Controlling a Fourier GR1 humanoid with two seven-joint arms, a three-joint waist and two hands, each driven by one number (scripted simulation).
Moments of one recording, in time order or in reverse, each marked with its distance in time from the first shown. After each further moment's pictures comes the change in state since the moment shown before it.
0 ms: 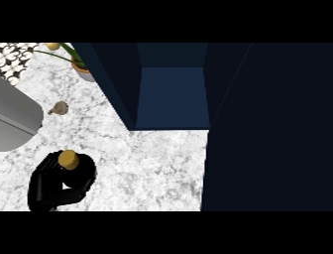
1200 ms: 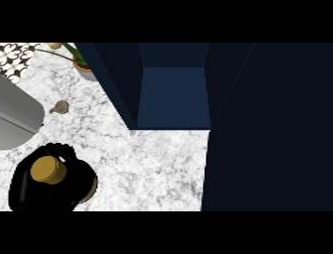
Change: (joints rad) left arm 0.105 0.032 -0.140 -0.490 -0.004 -0.067 0.195; right arm 0.017 0.023 0.009 0.005 -0.001 0.013 -0.007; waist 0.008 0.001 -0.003
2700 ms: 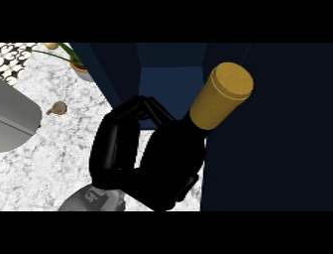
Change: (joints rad) left arm -0.443 -0.109 -0.521 -0.241 -0.121 0.666 0.551; right arm 0.050 0.022 -0.005 0.007 -0.008 0.041 -0.050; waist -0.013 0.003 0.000
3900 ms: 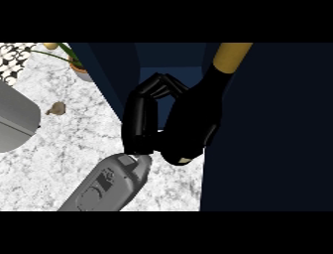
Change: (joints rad) left arm -0.215 -0.001 -0.027 0.294 0.124 0.220 -0.133; right arm -0.037 -0.019 -0.039 -0.002 -0.014 0.007 0.027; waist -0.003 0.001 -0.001
